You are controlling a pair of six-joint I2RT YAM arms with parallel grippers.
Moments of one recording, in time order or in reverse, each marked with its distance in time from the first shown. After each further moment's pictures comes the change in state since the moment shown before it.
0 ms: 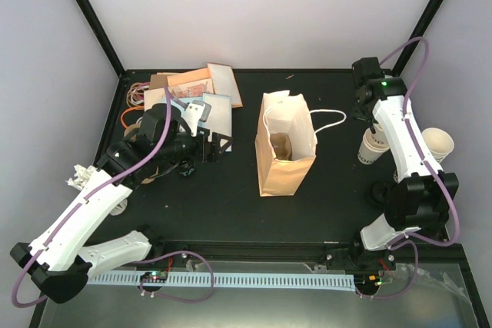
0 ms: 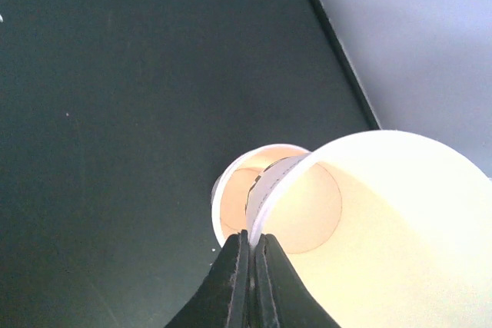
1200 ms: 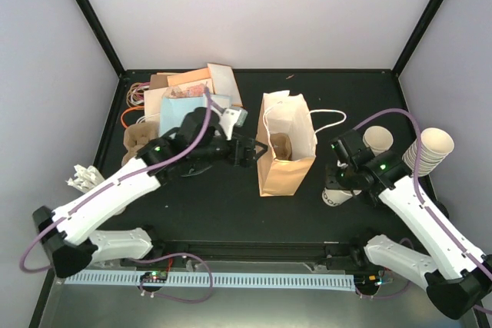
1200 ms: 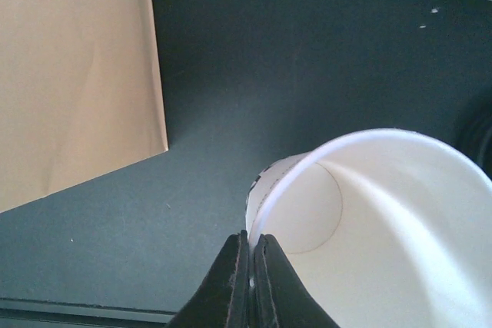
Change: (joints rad) left arm -0.172 0.122 -0.062 0.230 0.018 -0.133; right arm 0.428 -0.606 -0.513 -0.099 -0.362 0.152
